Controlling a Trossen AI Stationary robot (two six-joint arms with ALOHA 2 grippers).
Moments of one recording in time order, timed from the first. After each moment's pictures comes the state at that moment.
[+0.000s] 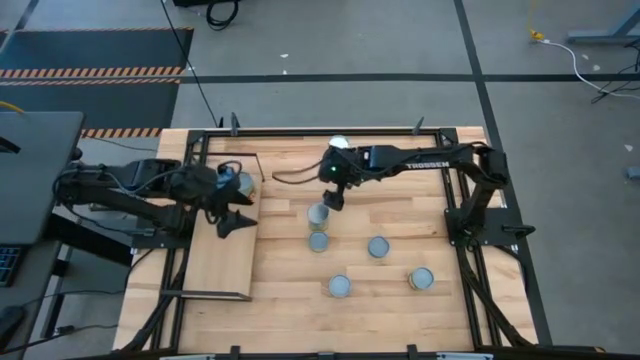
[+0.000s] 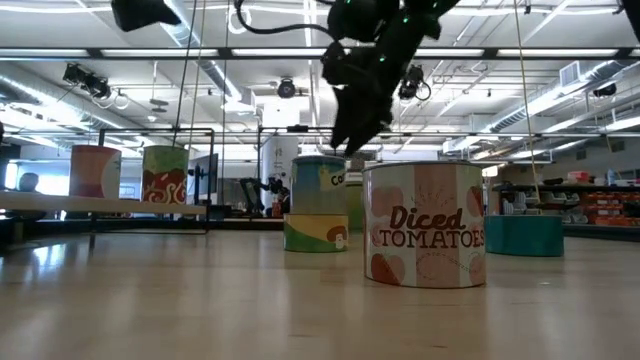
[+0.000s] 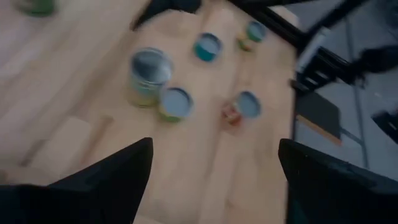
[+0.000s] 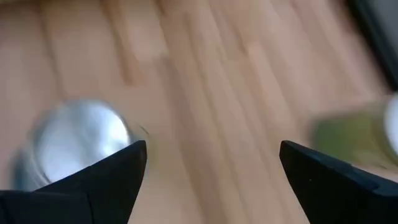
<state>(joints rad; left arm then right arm) -0.14 0.92 1.08 -0.81 -0.03 -0.61 -0.17 1.77 1.42 -0.67 0.13 0.11</state>
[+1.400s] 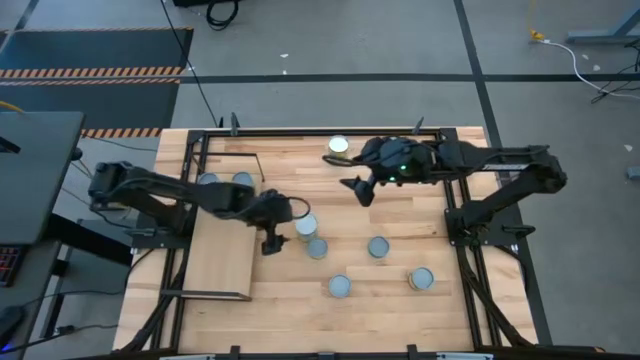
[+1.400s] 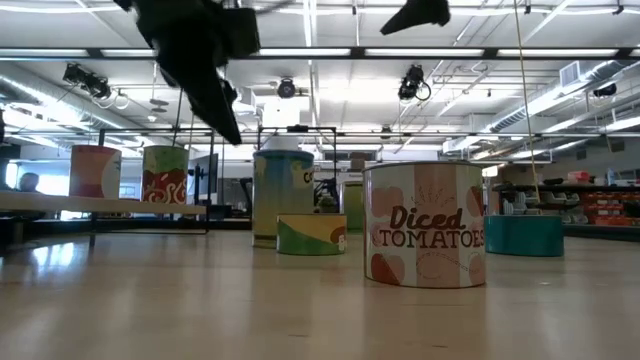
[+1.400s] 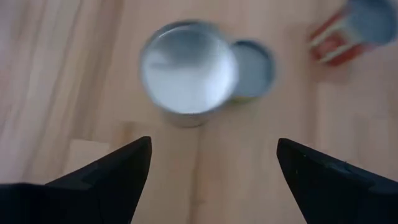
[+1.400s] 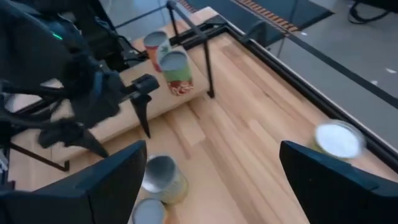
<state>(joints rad) -0.08 1.41 0.97 -0.55 -0.05 -0.20 0.01 1.33 1.42 -0.69 0.33 0.43</state>
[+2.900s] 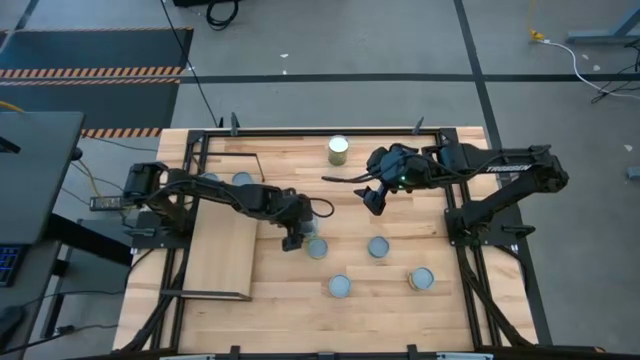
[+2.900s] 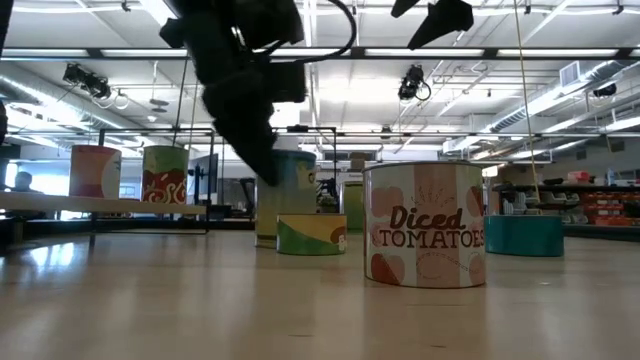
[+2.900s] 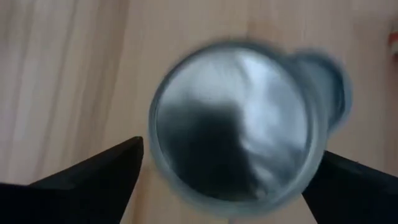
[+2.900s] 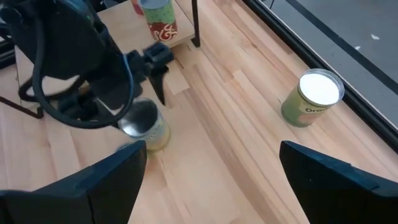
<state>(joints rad) -0.04 1.68 1.07 -0.43 -0.08 -0.12 0.06 1.32 1.42 -0.91 0.33 0.48</state>
